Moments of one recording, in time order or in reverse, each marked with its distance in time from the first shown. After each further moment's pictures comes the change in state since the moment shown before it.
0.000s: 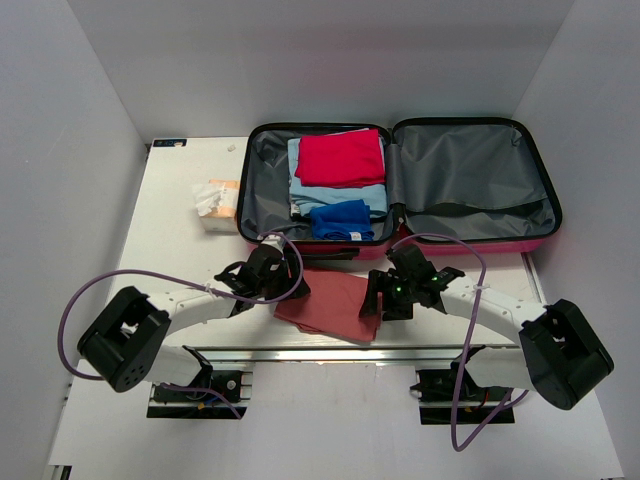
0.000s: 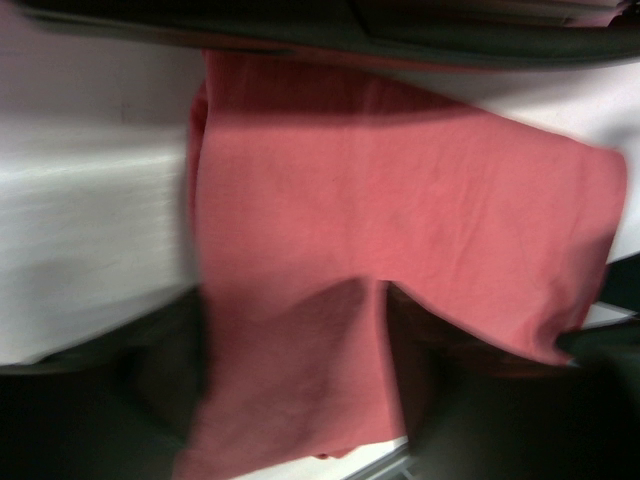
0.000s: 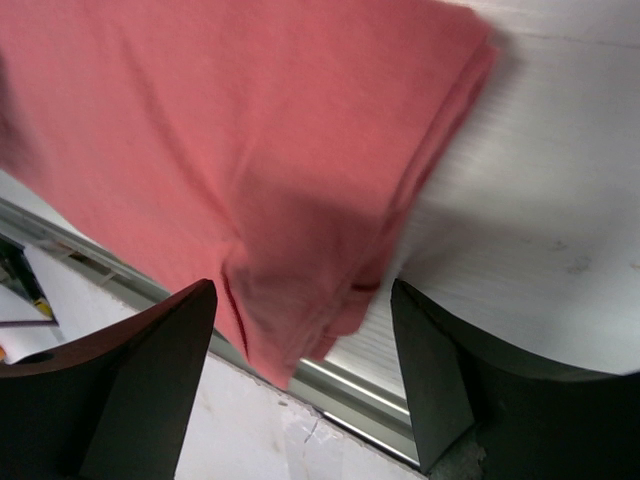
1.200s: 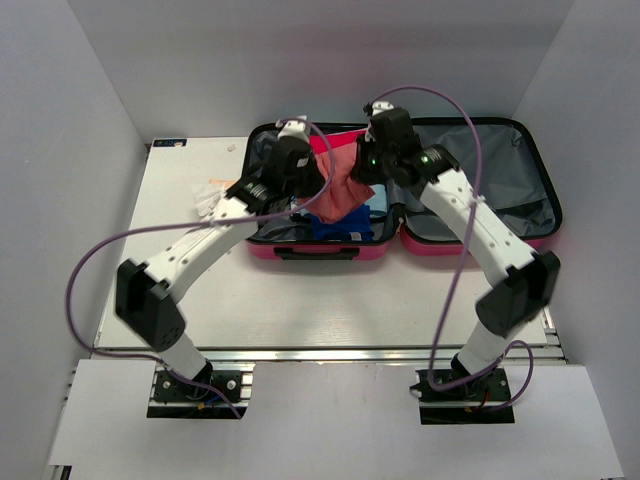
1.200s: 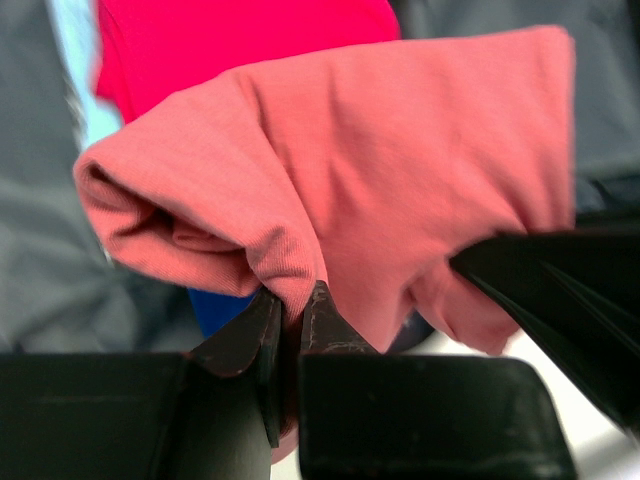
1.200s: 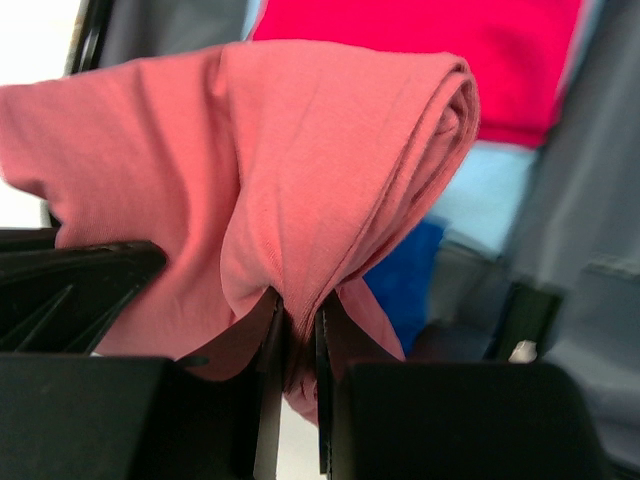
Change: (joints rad) left arm 0.006 0.199 0.941 -0.422 -0.220 0.171; right arm -0.039 0.389 1.180 -0.365 0.327 -0.335
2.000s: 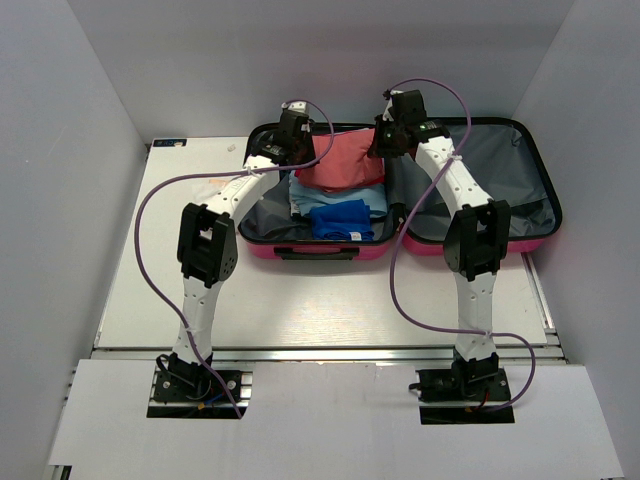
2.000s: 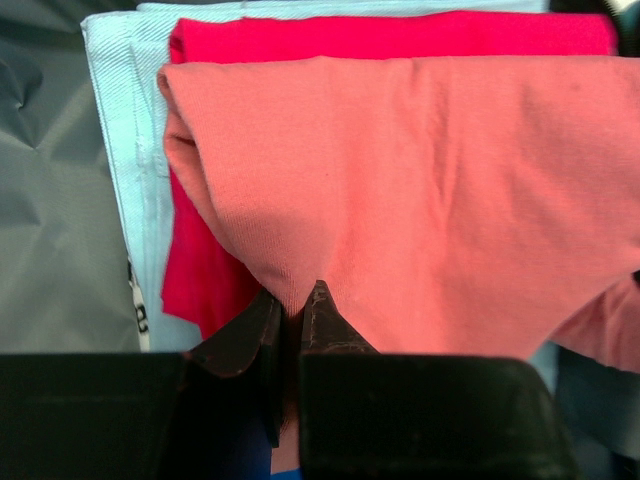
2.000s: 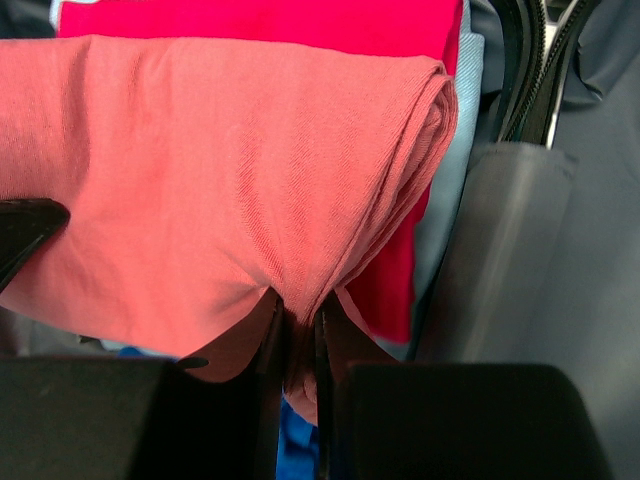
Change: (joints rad) left arm 0.228 0.672 0.586 -0.028 0.086 0.130; right arm -0.288 0.555 0.438 0.051 -0.173 -0.084
